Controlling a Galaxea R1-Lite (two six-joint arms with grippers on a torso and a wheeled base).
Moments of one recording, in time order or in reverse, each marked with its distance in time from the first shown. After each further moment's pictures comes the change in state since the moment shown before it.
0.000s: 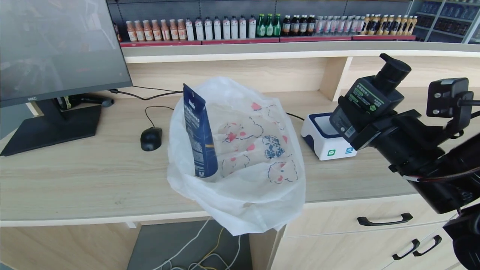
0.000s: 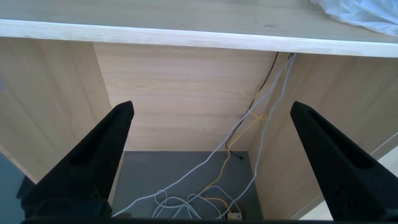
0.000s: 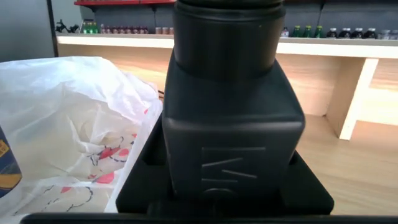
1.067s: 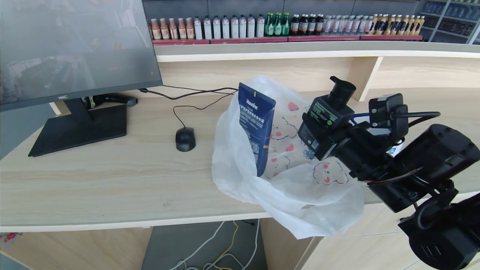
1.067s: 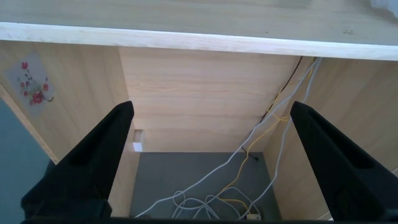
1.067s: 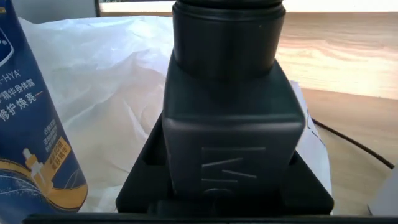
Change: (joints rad) left arm 0.000 0.000 0.000 0.000 0.000 0.005; right arm 0.074 0.160 -0.078 0.001 0.002 0.019
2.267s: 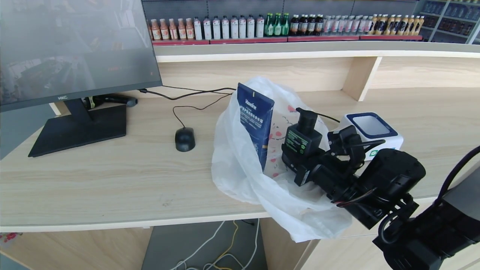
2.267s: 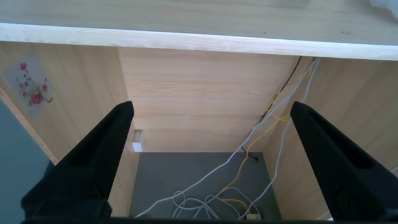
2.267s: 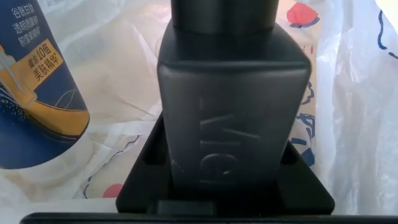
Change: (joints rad) left arm 0.000 0.000 0.000 0.000 0.000 0.000; right arm 0.050 0.149 0.035 -0.004 -0.002 -0.011
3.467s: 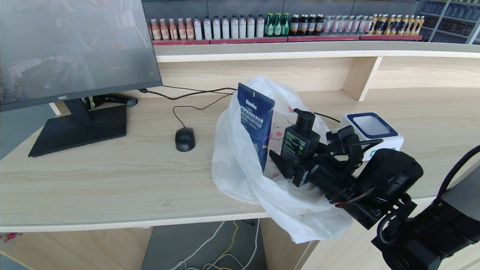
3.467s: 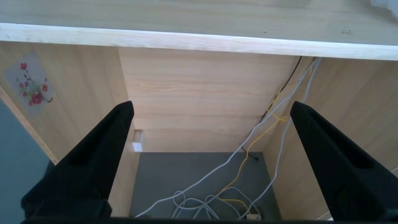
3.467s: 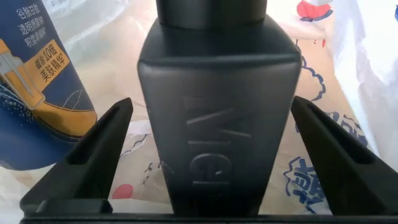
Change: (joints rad) left arm 0.000 0.000 0.000 0.000 0.000 0.000; right arm 0.008 -0.005 -0.004 0.006 0.000 0.032
